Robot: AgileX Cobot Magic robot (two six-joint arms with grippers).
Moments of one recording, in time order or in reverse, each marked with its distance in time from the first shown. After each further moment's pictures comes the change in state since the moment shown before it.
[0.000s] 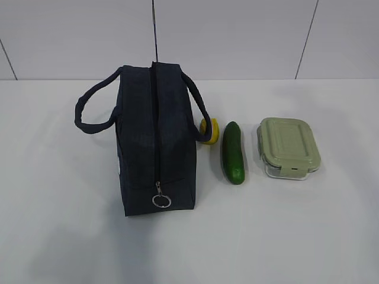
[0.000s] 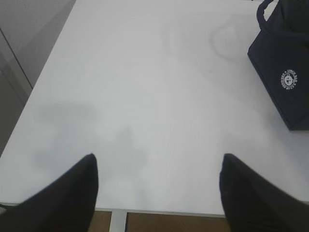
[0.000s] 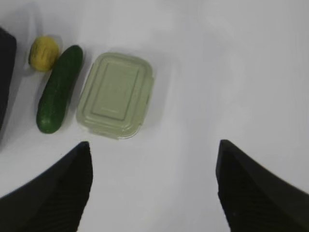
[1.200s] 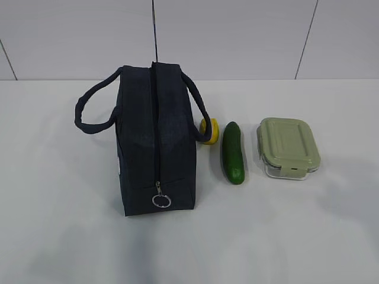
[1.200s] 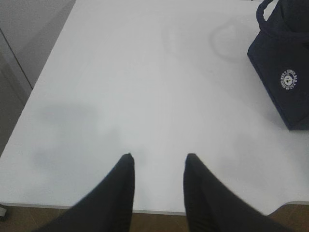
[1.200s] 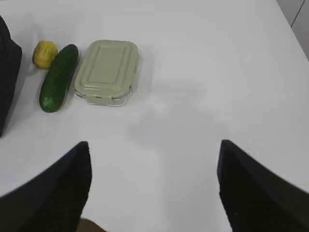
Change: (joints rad) left arm 0.000 -0.007 0.000 0.000 0.000 0.000; right arm 0.000 -0.771 0.523 -0.087 -0.018 0.174
